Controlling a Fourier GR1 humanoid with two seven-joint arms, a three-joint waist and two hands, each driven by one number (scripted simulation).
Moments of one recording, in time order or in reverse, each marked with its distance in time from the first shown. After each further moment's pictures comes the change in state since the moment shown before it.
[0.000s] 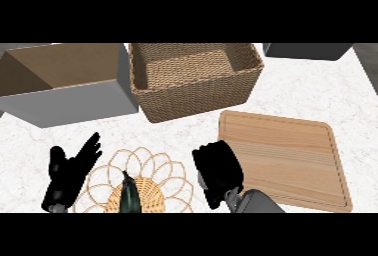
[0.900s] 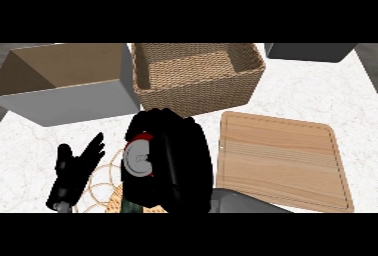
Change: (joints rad) left arm -0.014 -0.007 -0.015 0.017 -0.017 0.003 0.021; right arm -0.410 0.072 0.097 -0.197 -0.272 -0.709 0.509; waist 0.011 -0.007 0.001
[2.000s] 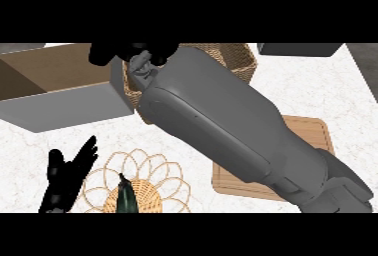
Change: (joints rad) left arm 0.046 -0.003 0.023 -0.049 -0.008 0.017 0.004; right arm -0.683 0.001 -0.356 0.664 -0.237 -0.076 0.003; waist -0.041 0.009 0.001
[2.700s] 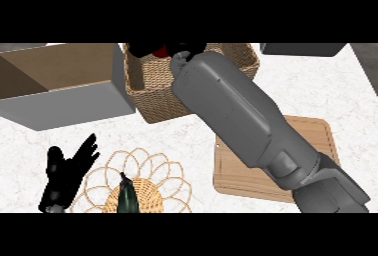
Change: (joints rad) left arm -0.025 0.004 0.019 0.034 0.002 -0.023 -0.016; right arm 0.069 0.002 -0.066 0.278 -0.280 -0.218 -0.321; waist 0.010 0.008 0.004
